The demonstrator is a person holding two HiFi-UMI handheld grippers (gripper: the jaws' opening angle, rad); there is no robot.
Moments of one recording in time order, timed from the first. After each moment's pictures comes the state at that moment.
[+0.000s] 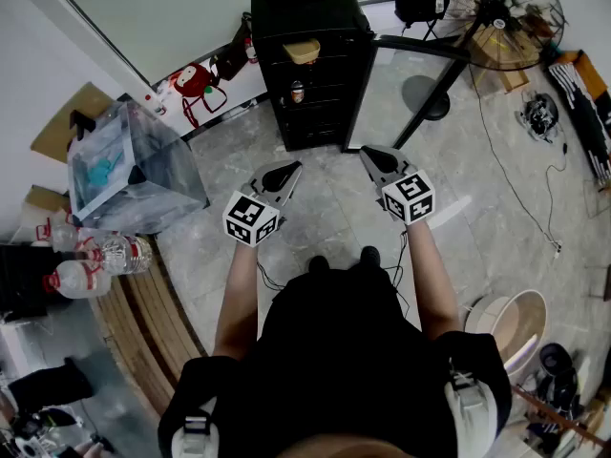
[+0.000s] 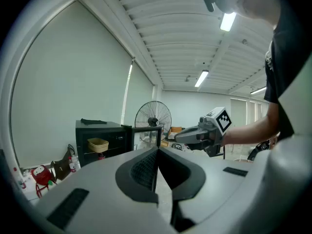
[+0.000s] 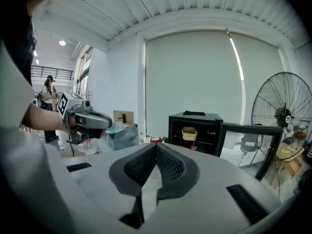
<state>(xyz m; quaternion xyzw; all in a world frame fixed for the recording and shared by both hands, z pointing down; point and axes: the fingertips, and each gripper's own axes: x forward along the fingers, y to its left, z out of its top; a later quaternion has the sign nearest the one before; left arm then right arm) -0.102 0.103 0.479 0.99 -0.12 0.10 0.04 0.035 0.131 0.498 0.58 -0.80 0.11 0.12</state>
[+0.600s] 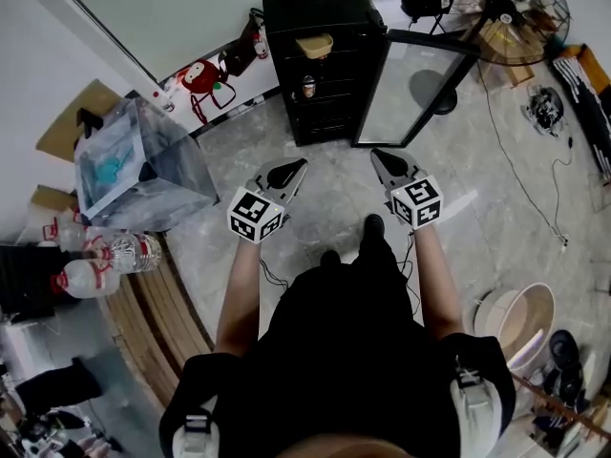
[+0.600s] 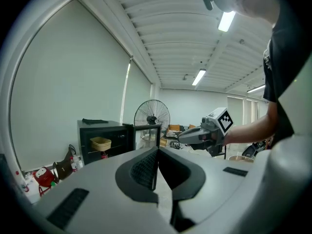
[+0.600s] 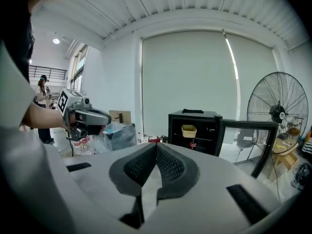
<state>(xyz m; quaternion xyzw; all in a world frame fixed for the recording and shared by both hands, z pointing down) -0.135 0.097 0.480 0.99 -0.10 0.11 0.04 0.008 0.140 0.505 0.60 -0.78 0.12 0.12</state>
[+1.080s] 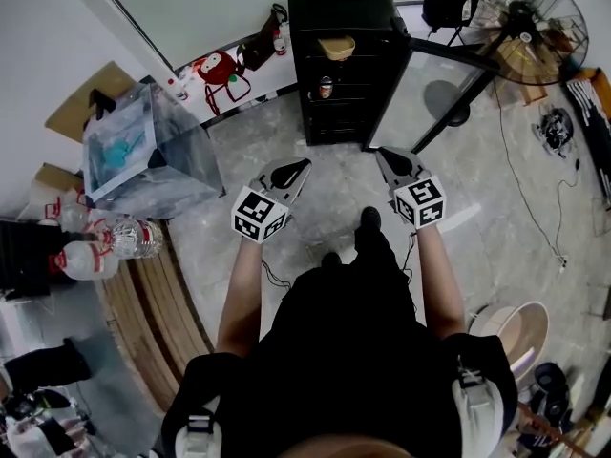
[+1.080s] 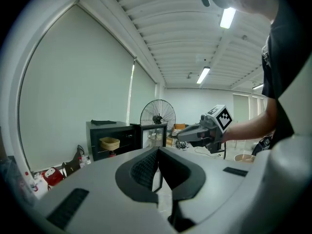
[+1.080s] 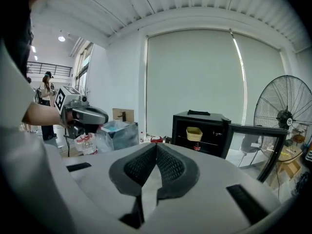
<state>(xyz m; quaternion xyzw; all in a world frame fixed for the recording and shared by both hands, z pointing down) -0.162 0.082 0.478 0.98 -0.14 0.12 0.03 -0.010 0.111 0.501 0.59 -0.79 0.11 0.14</state>
